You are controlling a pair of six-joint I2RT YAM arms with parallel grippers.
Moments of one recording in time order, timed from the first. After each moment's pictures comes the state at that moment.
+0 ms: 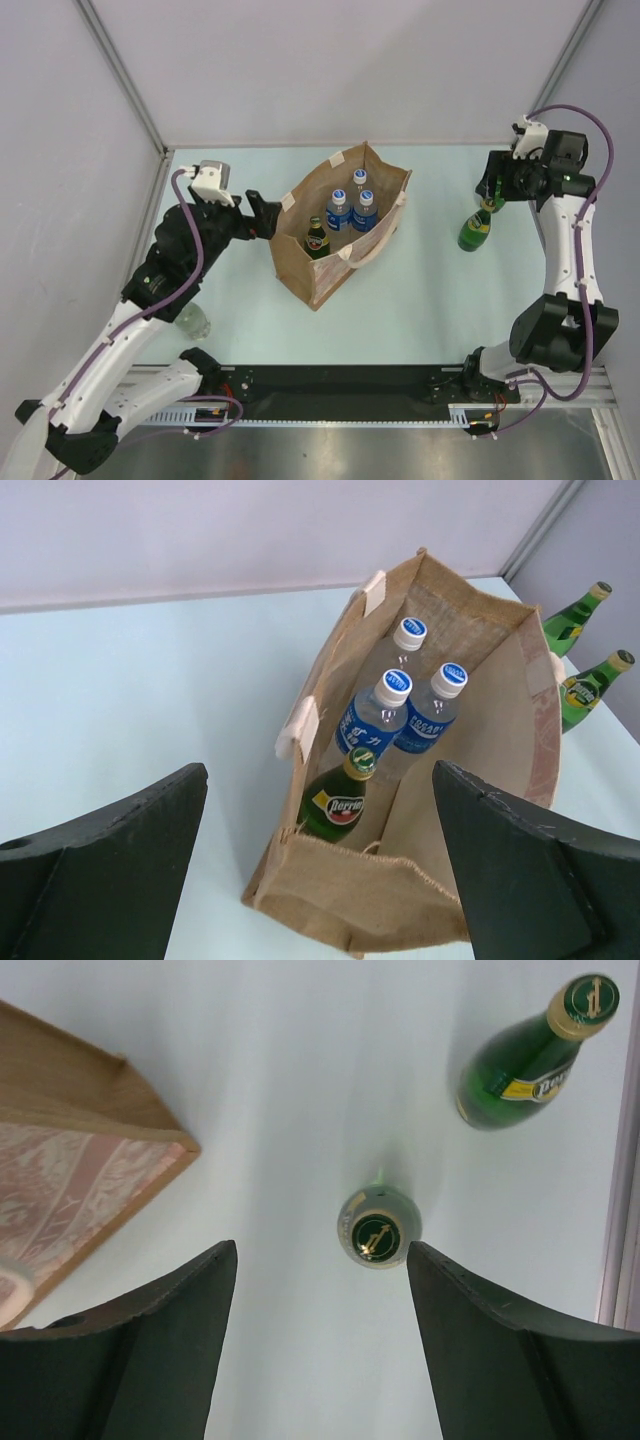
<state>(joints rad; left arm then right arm) -0.58 0.86 1.06 -0.32 -0.18 -0.25 -0.26 1.43 1.49 -0.76 -0.39 -0.16</state>
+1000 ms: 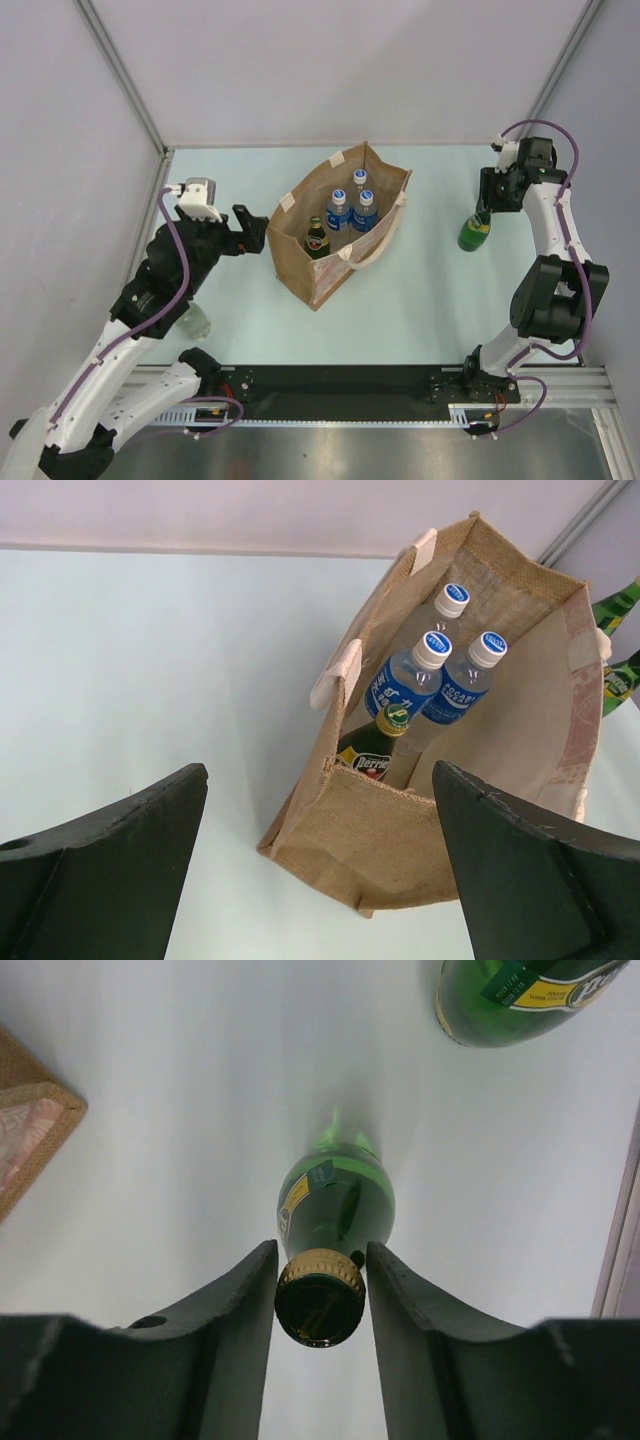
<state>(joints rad) -0.58 0.73 0.99 -0.45 -0.26 -0.31 -0.21 1.63 1.45 -0.76 -0.20 -0.17</state>
